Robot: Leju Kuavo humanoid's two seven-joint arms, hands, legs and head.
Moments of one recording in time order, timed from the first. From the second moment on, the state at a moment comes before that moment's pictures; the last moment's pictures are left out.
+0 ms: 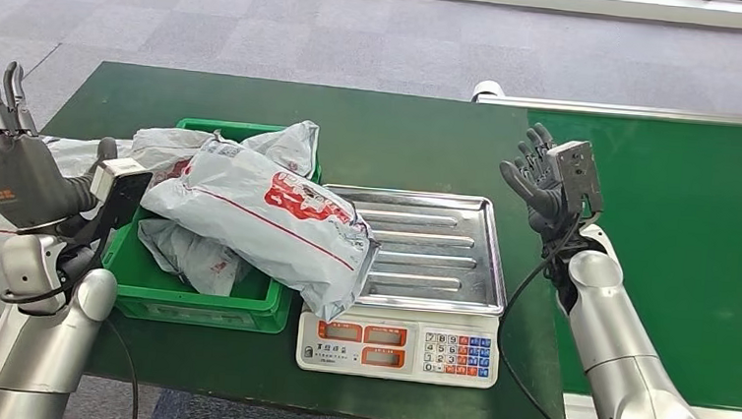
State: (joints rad) left arm -0.35 0.20 -0.04 -1.41 -1.24 0.66 0.05; right arm -0.67 -0.15 0.21 -0.90 0.00 0.06 -0.25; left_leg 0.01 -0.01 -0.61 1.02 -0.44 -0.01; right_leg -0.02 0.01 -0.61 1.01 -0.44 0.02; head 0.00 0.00
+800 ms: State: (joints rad) left arm -0.55 -0.11 -0.18 -1.19 0.17 -0.12 -0.30; right arm -0.71 0.01 0.28 -0.84 0.01 0.02 -0.23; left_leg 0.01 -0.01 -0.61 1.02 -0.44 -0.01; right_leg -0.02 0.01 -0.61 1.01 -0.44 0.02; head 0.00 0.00
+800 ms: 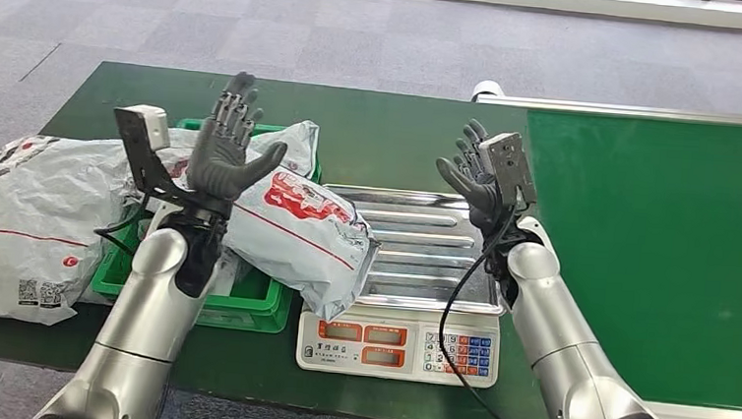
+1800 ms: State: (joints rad) left arm -0.57 -0.19 -0.29 -0.95 0.22 -0.09 -0.37; right arm -0.71 0.04 0.31 -0.76 -0.04 0.00 -0.30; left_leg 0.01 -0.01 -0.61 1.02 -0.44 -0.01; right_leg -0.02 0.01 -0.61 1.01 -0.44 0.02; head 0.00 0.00
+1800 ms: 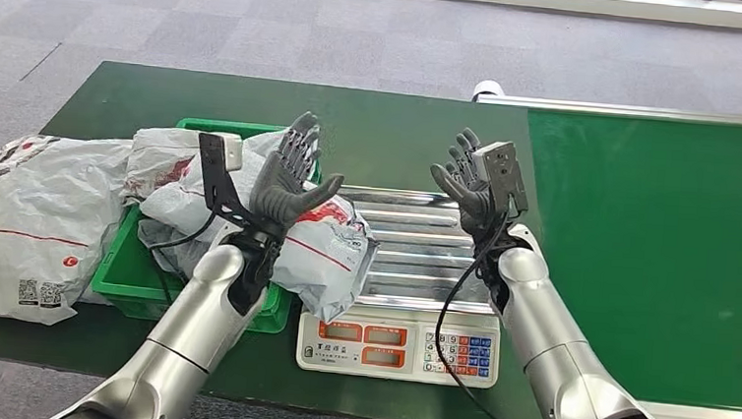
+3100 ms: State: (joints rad) left arm -0.63 -0.24 -0.41 -0.73 0.17 0.01 -0.42; right arm -0.61 -0.02 0.30 -0.87 -0.08 -0.04 -0.28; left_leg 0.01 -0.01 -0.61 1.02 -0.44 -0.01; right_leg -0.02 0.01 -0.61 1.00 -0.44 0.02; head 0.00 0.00
